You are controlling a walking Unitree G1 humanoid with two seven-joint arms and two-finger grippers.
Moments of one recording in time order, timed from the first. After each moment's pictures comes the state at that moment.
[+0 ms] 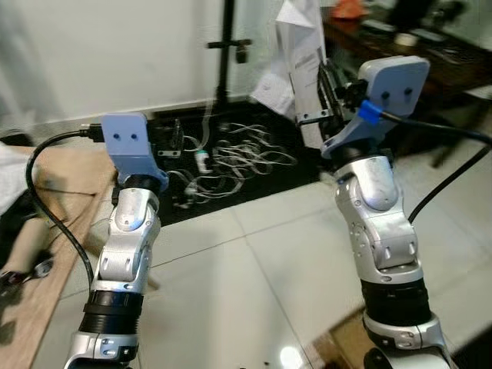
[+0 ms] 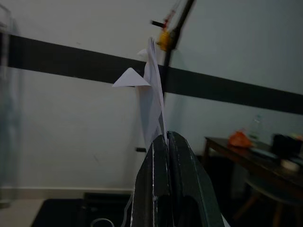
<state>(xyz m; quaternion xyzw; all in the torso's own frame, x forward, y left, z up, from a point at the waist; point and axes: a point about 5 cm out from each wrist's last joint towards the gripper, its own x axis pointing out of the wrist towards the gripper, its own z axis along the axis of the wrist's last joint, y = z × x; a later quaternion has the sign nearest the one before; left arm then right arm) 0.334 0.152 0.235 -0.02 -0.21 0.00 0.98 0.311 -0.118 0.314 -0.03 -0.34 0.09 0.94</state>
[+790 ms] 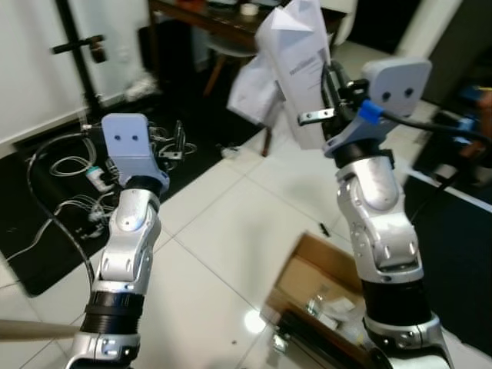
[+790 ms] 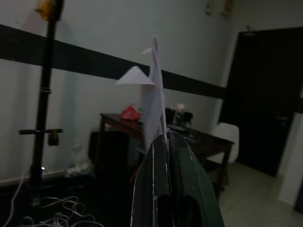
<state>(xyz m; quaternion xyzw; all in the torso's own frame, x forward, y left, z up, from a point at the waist) 0.334 0.150 0.233 -0.02 -0.21 -0.01 0.98 0.311 -0.117 0.312 -0.04 -0.34 0.09 0.94</state>
